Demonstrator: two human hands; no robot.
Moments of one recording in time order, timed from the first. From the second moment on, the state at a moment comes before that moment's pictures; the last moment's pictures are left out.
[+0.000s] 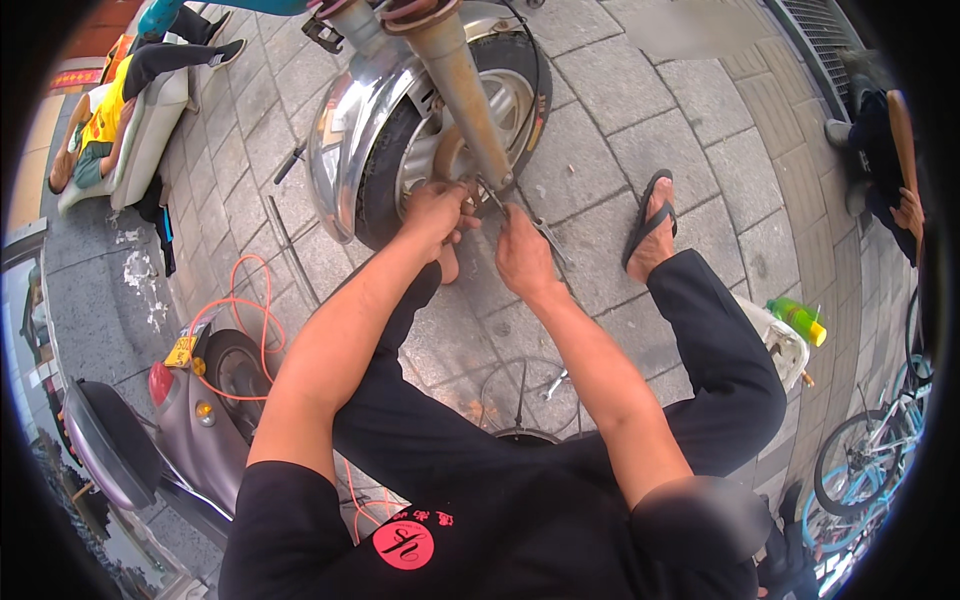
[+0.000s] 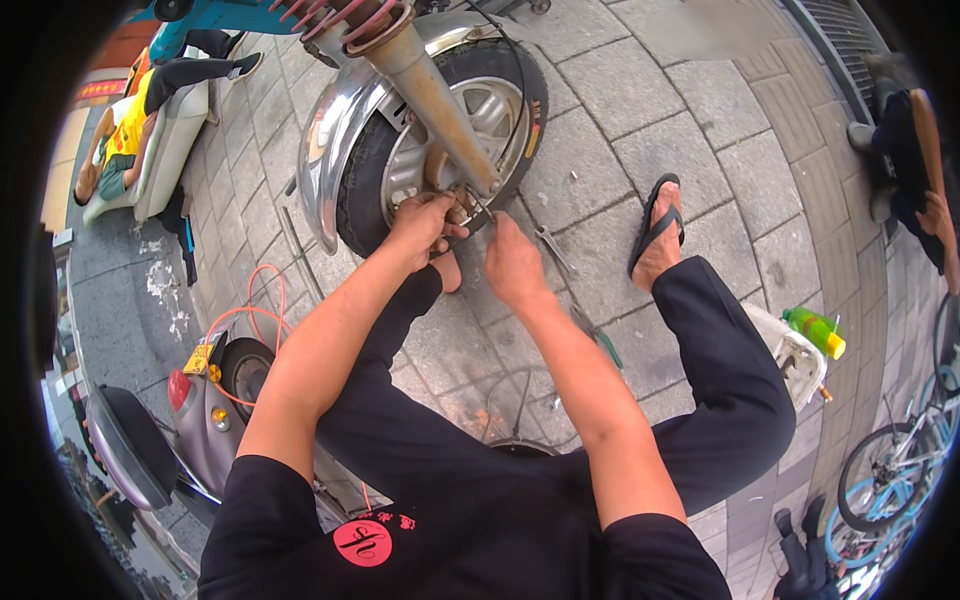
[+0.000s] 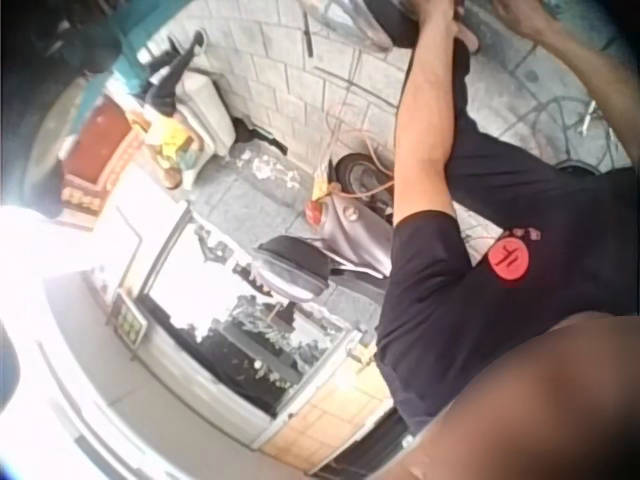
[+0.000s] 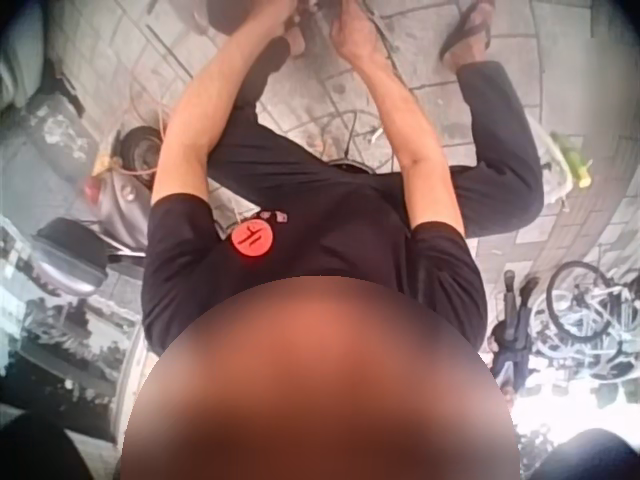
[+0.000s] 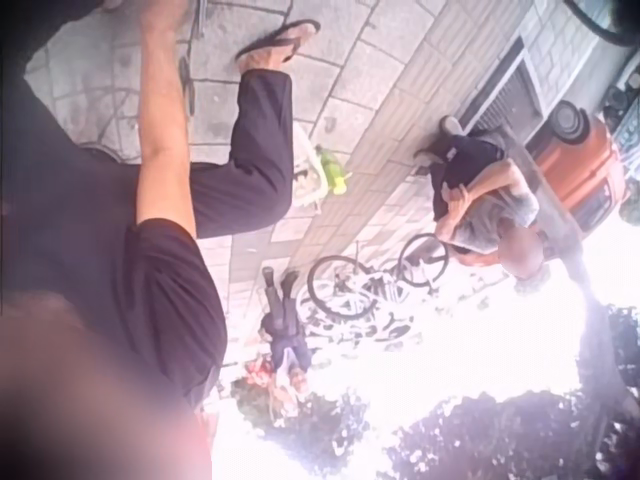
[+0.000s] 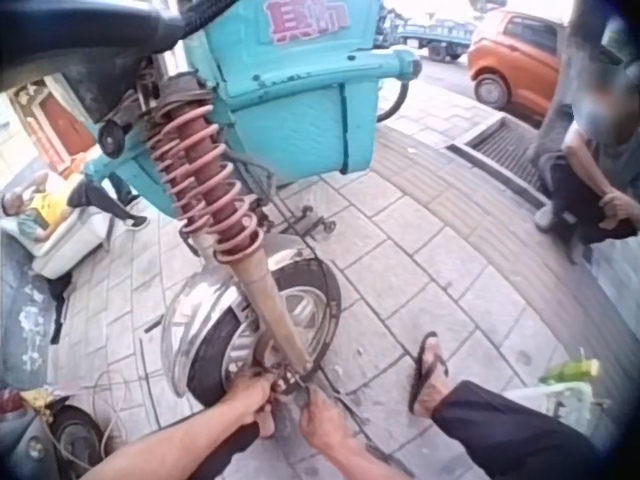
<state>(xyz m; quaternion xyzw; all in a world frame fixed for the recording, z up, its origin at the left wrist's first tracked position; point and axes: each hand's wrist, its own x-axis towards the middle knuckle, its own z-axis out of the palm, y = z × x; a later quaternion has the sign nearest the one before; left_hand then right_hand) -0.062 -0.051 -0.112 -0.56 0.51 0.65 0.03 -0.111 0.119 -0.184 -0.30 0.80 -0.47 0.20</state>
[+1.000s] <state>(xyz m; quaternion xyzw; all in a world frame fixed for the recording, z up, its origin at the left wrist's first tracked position) -0.068 -0.029 -0.121 -0.57 0.49 0.65 -0.10 -0.207 0.072 -0.068 -0.58 0.78 -0.14 0.20</state>
